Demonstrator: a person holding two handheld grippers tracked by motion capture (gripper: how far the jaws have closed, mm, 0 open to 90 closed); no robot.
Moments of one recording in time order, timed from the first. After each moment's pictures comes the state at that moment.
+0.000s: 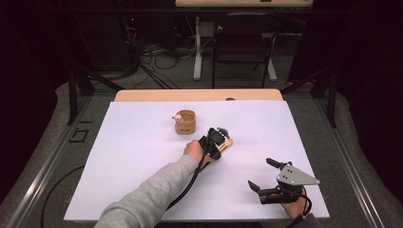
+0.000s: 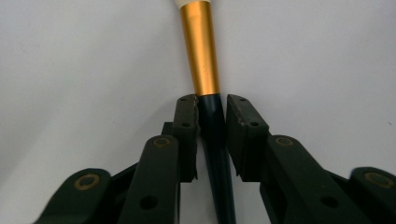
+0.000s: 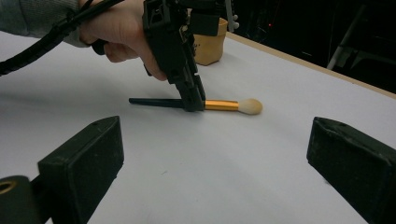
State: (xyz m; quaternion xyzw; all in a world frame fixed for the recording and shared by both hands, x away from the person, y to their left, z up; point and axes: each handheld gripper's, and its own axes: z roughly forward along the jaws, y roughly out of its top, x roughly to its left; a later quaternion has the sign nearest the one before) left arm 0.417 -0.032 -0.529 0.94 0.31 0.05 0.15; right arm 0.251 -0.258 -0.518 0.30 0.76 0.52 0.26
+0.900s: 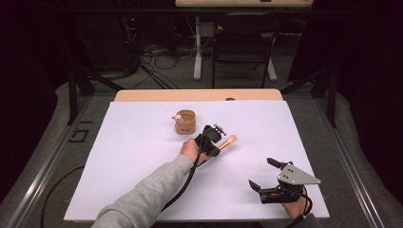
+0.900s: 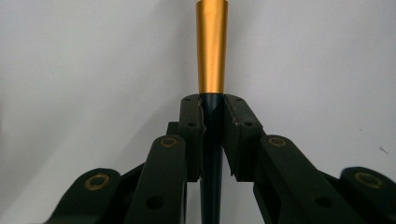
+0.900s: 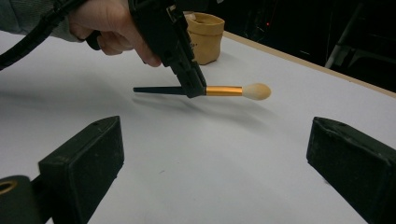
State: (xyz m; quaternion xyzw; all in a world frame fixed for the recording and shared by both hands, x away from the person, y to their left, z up) left arm 0.415 -0.014 -0.514 0.92 0.31 0.06 0.23; right arm 0.252 -0.260 -0.518 0.30 0.76 0.52 0.26
